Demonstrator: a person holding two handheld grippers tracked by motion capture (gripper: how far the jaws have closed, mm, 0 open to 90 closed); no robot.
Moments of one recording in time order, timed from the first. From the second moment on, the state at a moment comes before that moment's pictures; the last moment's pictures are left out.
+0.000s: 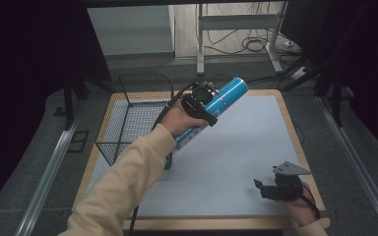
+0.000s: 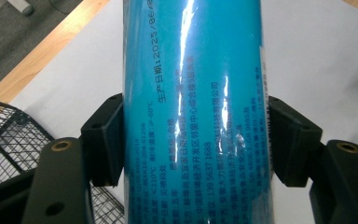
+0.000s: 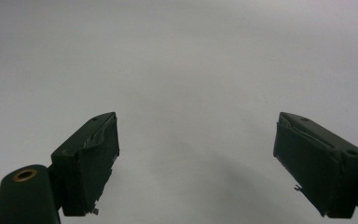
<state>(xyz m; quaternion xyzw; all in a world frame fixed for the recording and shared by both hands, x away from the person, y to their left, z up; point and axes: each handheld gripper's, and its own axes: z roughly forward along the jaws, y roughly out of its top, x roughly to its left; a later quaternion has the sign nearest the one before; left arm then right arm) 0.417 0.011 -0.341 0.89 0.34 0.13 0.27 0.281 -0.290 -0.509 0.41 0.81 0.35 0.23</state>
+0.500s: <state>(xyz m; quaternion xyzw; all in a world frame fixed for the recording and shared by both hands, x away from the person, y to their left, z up) 0.434 0.036 -0.328 0.88 0.36 0.16 0.27 0.282 -0.291 -0.509 0.41 0.81 0.35 0.23</state>
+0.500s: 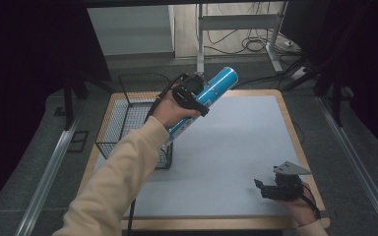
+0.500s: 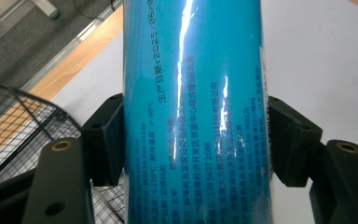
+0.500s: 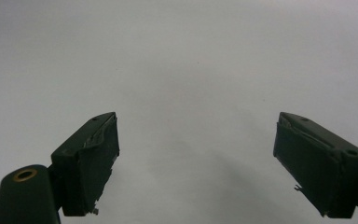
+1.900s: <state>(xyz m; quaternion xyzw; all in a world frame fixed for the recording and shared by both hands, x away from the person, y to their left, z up) 0.487 0.142 -0.396 0.84 0.47 0.17 0.20 0.284 -0.292 -0.513 0.42 0.81 0.34 0.24</state>
